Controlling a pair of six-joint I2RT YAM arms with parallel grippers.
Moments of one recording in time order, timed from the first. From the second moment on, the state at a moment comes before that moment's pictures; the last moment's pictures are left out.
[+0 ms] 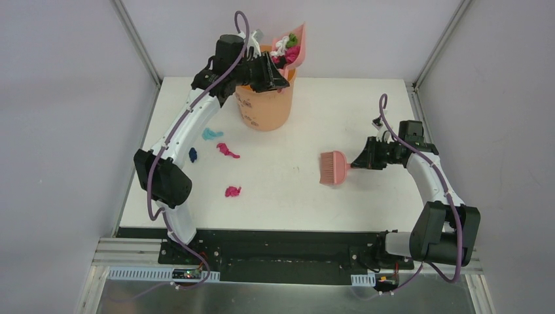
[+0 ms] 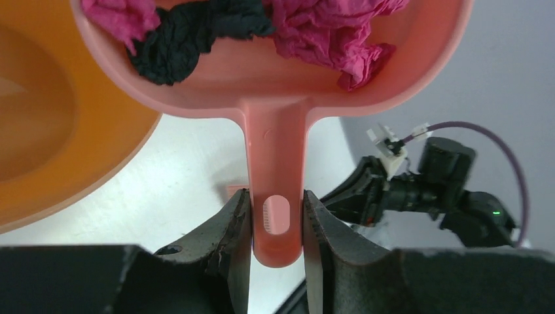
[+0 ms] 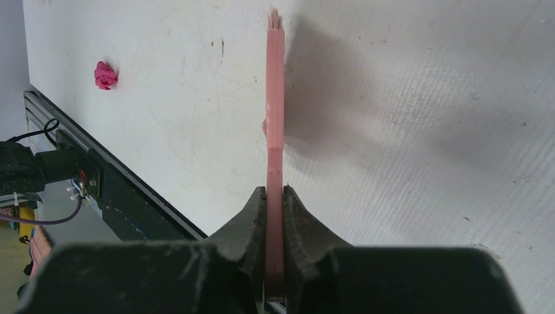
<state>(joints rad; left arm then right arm) -0.43 1.81 1.97 -0.60 0.46 -0.63 -0.10 1.31 0.91 -0.69 -0.74 -0.08</state>
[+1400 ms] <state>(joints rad) -0.29 1.69 1.34 0.43 0.72 -1.52 -0.10 1.32 0.92 -0.71 -0.74 -0.09</state>
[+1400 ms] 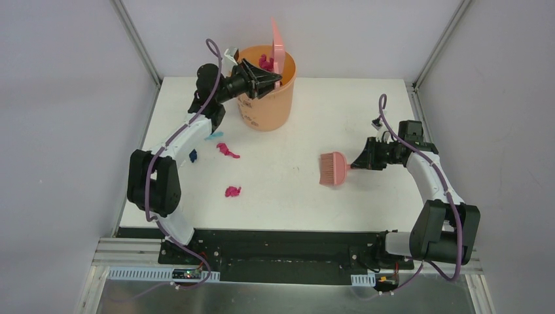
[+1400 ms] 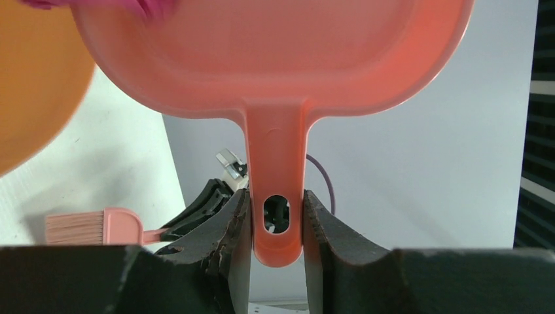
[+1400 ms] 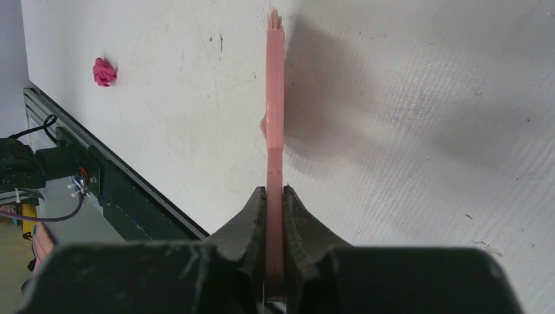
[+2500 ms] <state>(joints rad) -0.27 1.30 1.38 -0.37 0.74 -0.80 -0.10 1.26 0.92 -0.71 -0.74 -0.08</state>
